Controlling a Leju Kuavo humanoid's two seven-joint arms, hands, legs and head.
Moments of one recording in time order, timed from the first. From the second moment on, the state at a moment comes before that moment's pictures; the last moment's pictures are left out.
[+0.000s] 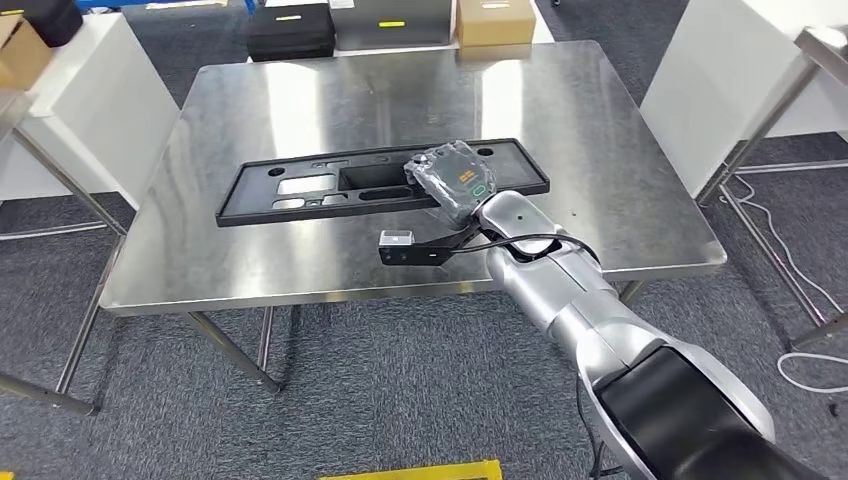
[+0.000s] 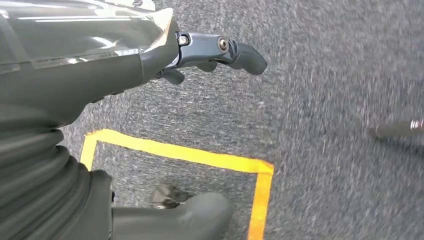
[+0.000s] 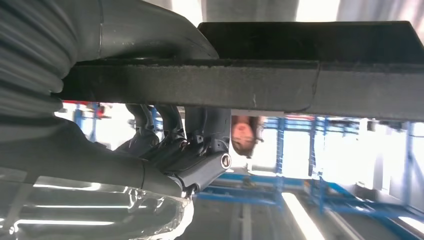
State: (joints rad) left arm -0.08 -0.09 0.83 -0.19 -0.47 0.15 -0.51; right arm -1.07 0.13 0.78 -0.44 1.04 -0.40 -0.30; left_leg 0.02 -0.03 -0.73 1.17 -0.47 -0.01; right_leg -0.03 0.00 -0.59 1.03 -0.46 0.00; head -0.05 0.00
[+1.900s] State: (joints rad) left arm -0.07 -0.08 0.86 -0.20 -0.48 0.06 -0.46; right arm -1.07 0.12 0.74 -0.40 1.14 -0.40 -0.21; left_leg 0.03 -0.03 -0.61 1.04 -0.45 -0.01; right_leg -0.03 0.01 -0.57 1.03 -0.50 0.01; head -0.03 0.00
